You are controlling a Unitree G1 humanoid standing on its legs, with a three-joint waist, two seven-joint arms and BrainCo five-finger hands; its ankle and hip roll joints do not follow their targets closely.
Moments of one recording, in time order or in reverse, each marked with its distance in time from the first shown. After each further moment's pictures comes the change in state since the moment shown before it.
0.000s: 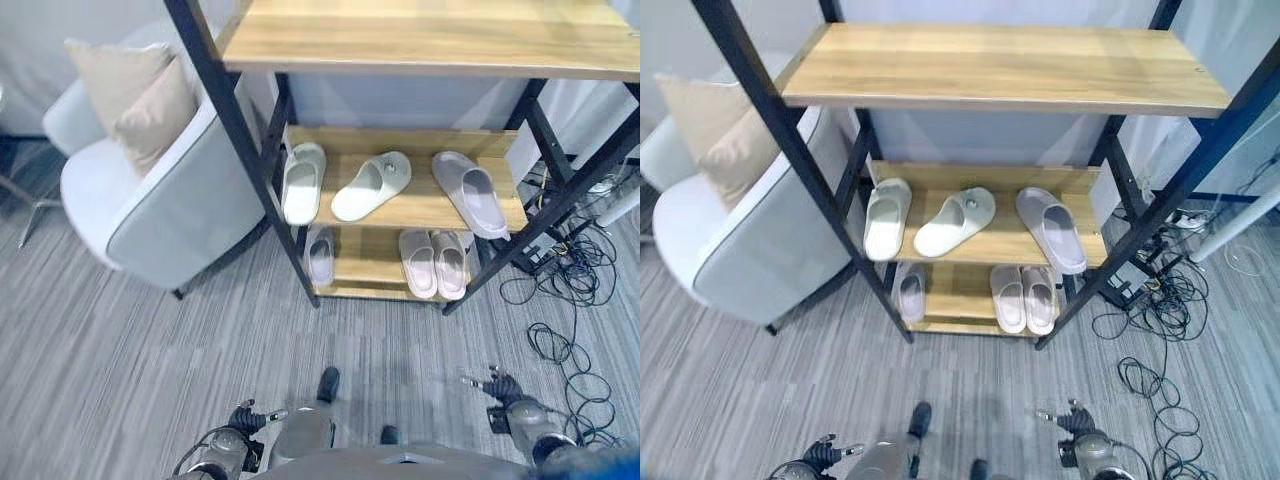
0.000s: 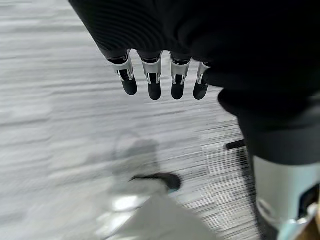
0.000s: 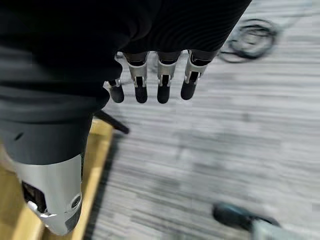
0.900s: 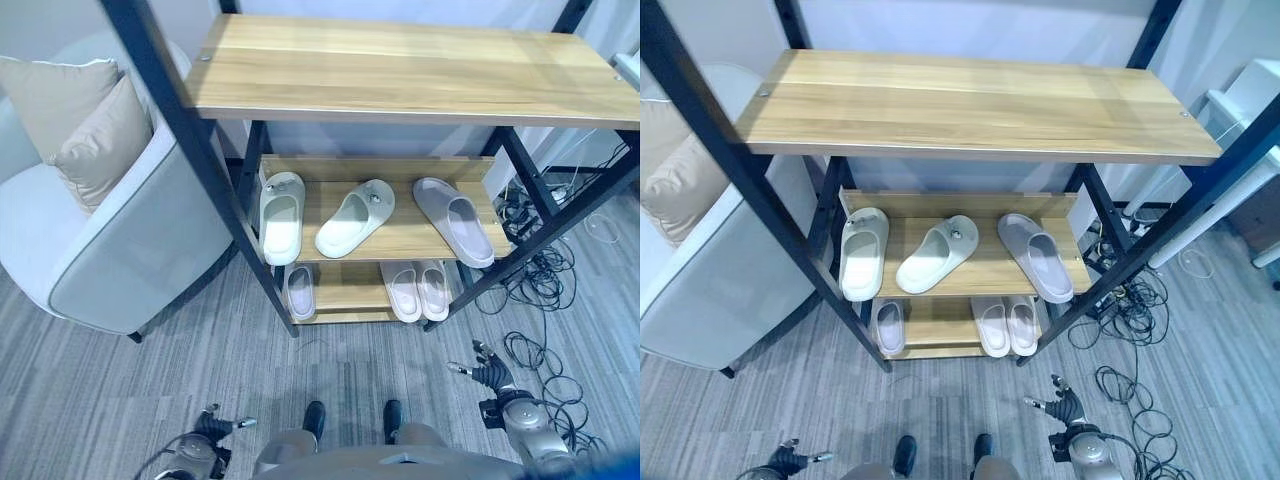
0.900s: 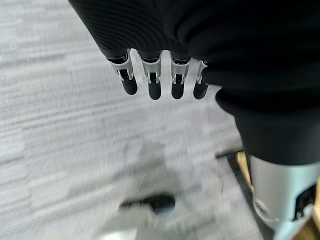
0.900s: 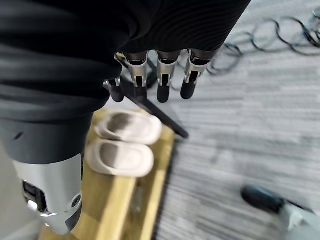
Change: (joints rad) left arm 0.047 0.000 0.024 -0.010 0.054 -0.001 0.012; right arm 0.139 -0.047 -0.016 -0.445 -0.061 -0.003 0.034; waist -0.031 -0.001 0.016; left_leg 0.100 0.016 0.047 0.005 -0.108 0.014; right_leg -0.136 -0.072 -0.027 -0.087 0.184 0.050
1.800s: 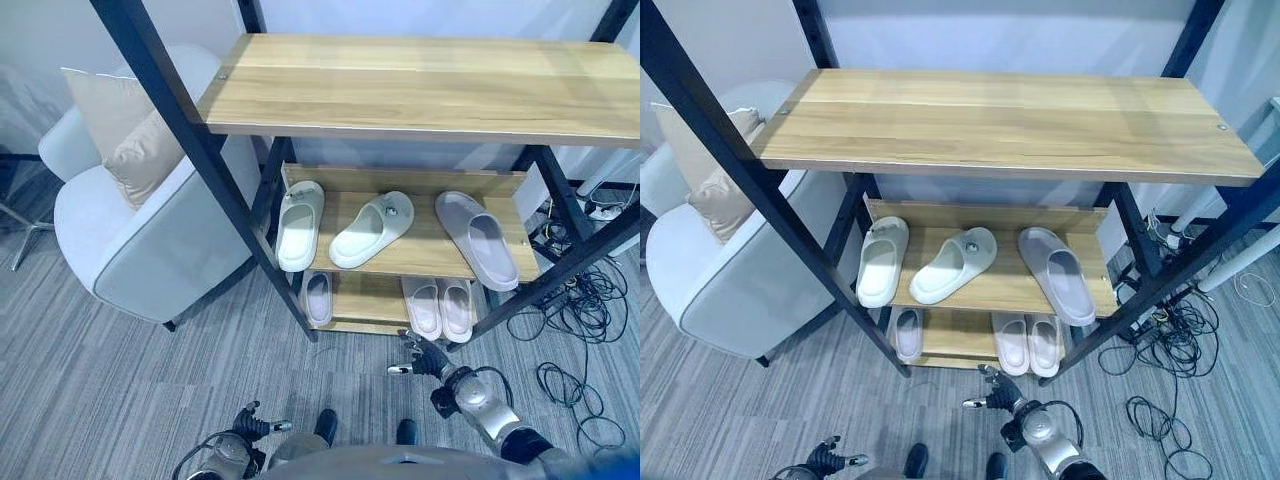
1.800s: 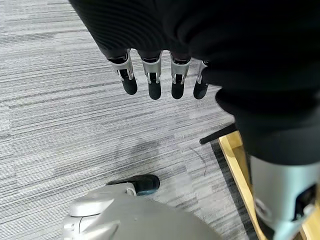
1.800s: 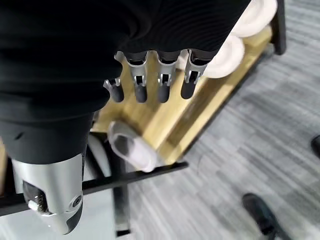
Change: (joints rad) left arm 0.010 -0.044 -0.081 -0.043 0.044 -0.013 -0.001; right arm -0.166 -0.002 0.426 -0.191 -0.015 -0.038 0.166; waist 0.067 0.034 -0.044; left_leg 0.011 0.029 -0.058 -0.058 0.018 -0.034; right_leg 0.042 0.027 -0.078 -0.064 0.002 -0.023
